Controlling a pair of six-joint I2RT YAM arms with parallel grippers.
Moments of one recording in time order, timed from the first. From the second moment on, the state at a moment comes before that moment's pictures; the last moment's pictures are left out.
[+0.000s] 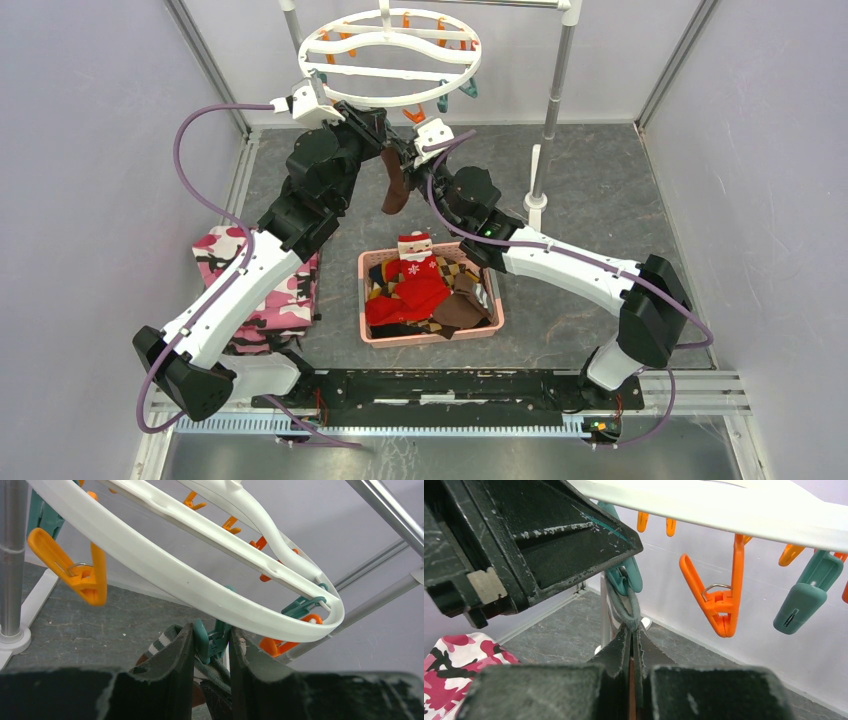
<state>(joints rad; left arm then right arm) -0.62 1.24 1.33 -0.02 -0.49 -0.57 0.94 1.61 1.30 0.60 0.32 -0.17</state>
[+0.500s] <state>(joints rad) -0.62 1.24 1.33 -0.02 -0.49 -0.58 0.94 1.61 1.30 0.58 0.33 -0.17</state>
